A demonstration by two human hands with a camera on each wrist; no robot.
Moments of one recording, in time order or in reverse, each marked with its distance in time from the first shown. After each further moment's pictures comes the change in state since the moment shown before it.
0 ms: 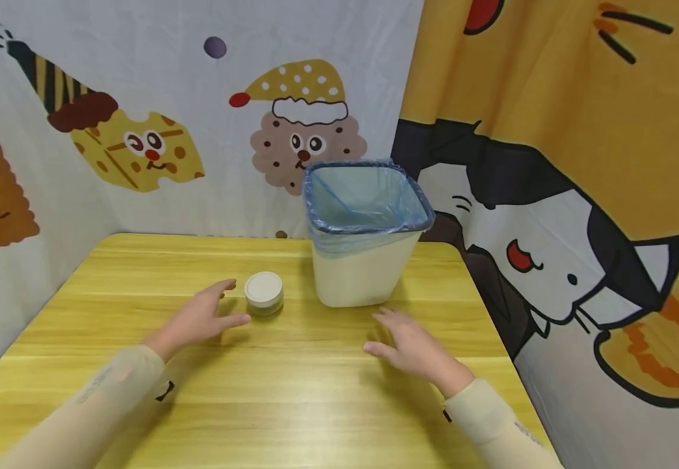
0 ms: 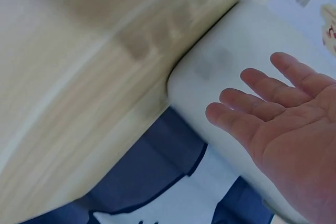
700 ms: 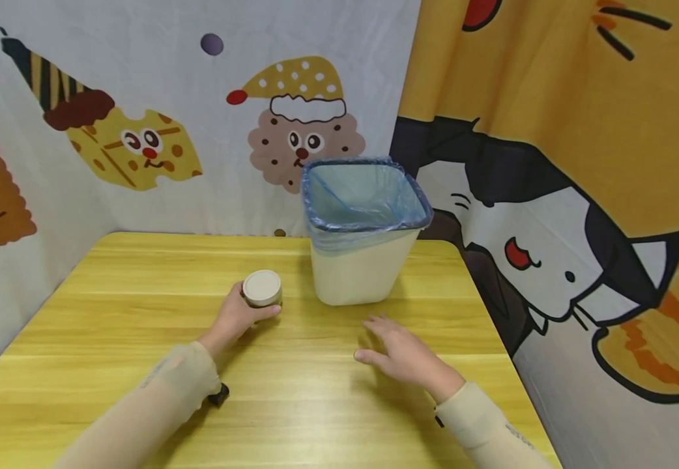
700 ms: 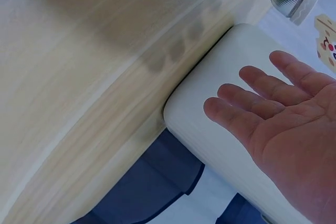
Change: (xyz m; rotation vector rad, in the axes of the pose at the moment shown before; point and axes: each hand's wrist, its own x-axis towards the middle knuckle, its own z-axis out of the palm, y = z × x) left_hand 0.038 0.027 0.065 -0.620 0.184 -0.267; right_hand -0.002 -0.009 0.016 0.069 -0.048 -0.012
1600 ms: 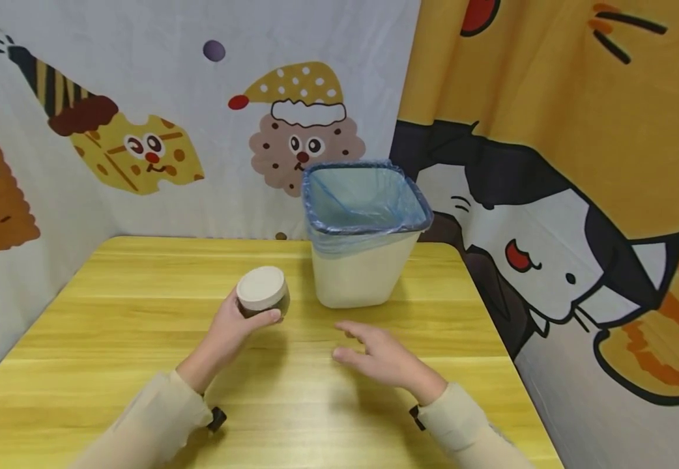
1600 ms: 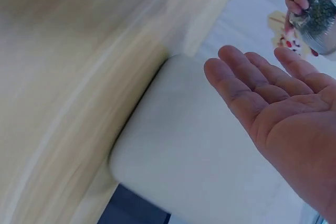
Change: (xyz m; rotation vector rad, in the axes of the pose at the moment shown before) left_hand -0.064 0.052 -0.007 -0.284 -0.113 0.165; right_hand 0.012 -0.036 0.002 0.284 -0.031 -0.096
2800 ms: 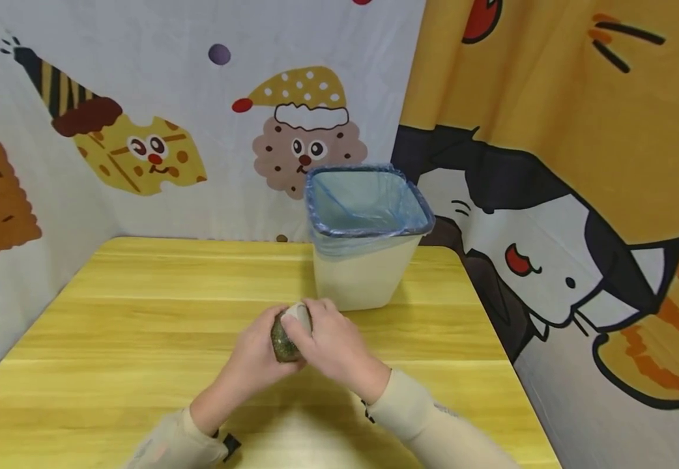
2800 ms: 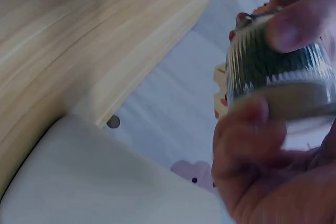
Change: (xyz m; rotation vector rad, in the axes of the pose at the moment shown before) left_hand -0.049 0.014 0.049 0.614 0.030 0.383; right_hand 0.050 -0.095 0.031 -0.138 0.285 0.106
